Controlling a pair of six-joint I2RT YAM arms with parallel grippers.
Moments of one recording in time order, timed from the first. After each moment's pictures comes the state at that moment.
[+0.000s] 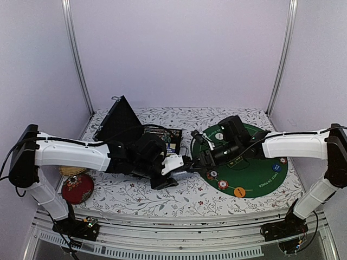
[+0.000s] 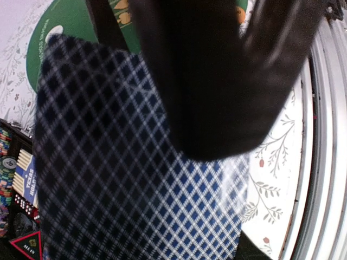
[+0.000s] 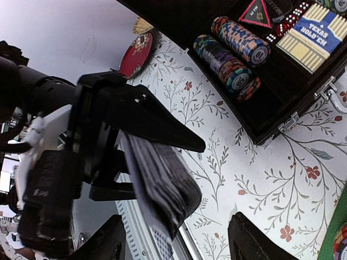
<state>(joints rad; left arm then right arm) -1.06 1.61 1.02 -0.25 0.06 0.32 0.80 1.57 0.97 -0.13 -0.70 0.41</state>
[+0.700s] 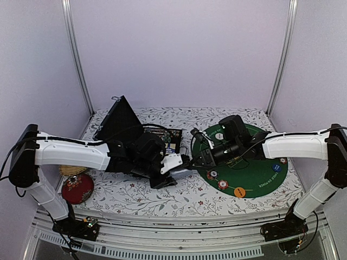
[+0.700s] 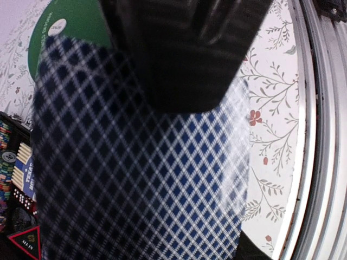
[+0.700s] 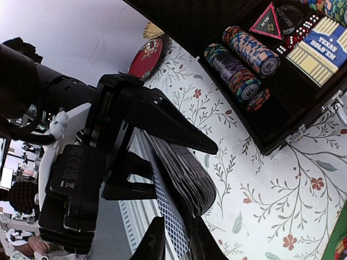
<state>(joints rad) -1.04 1.61 1.02 -0.27 0.06 0.30 0.79 1.55 0.96 -0.07 -0.72 0.42</state>
